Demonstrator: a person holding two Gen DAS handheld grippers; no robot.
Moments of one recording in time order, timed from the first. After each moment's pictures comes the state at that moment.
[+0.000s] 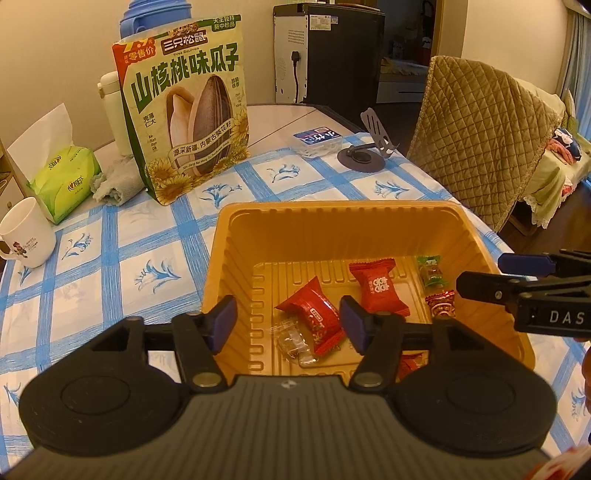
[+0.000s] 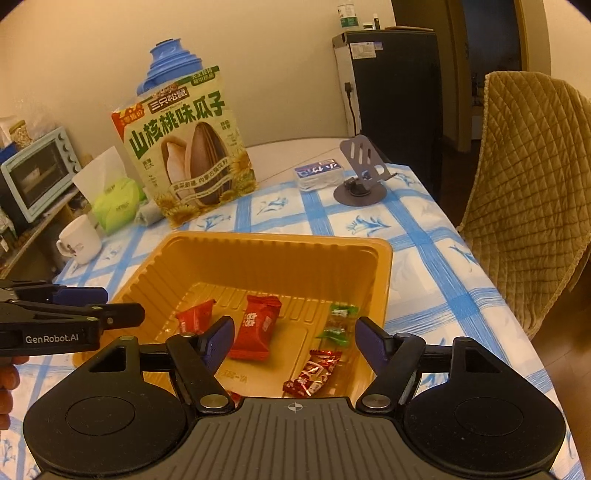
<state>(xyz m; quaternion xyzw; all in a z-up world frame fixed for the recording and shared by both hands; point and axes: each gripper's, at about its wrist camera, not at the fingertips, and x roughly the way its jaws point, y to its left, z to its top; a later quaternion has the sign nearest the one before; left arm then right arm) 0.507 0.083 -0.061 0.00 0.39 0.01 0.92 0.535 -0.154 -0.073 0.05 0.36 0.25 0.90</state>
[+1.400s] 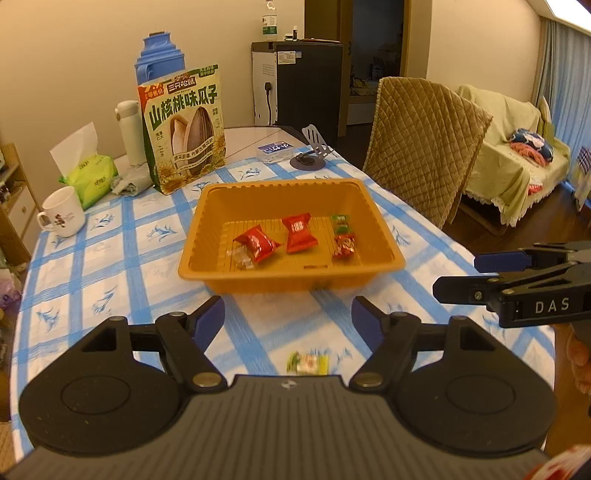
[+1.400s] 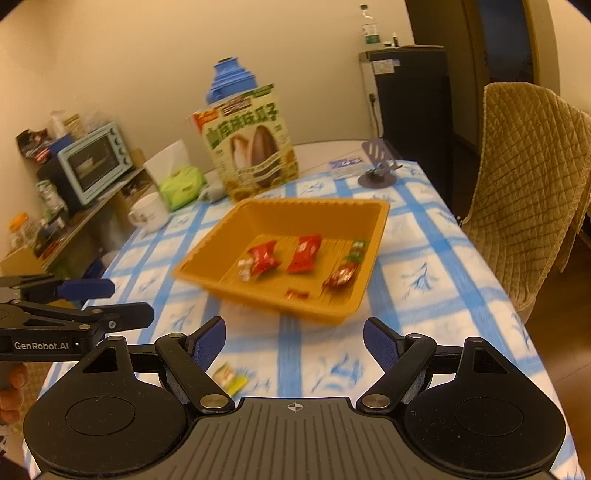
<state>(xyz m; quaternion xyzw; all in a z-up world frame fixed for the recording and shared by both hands) 0.311 0.013 -0.009 0.01 0.35 -0.01 0.94 0.370 -0.215 -0.026 0.05 0.35 0.30 0.89</state>
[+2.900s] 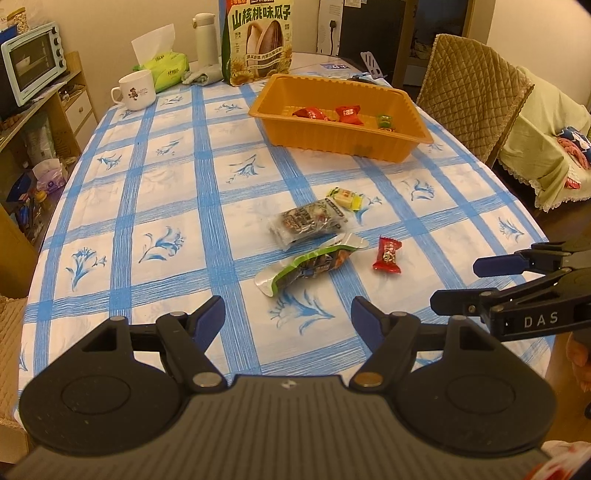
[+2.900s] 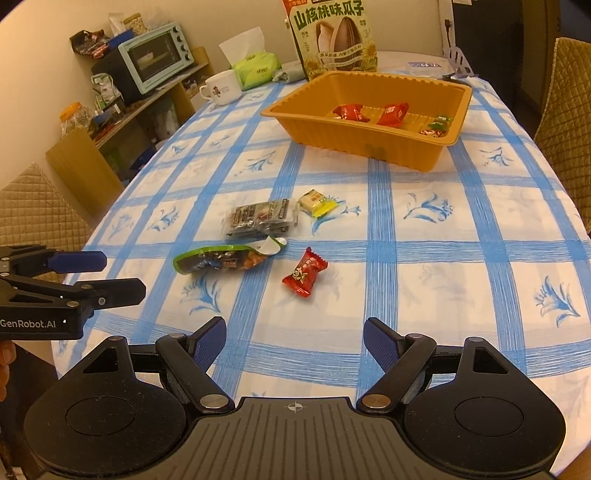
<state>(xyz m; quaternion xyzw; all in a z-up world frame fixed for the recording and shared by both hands) 0.178 0.022 -0.061 -0.05 0.43 0.09 0.90 0.269 -0.187 -0.093 -0.02 0.45 0.38 0.81</state>
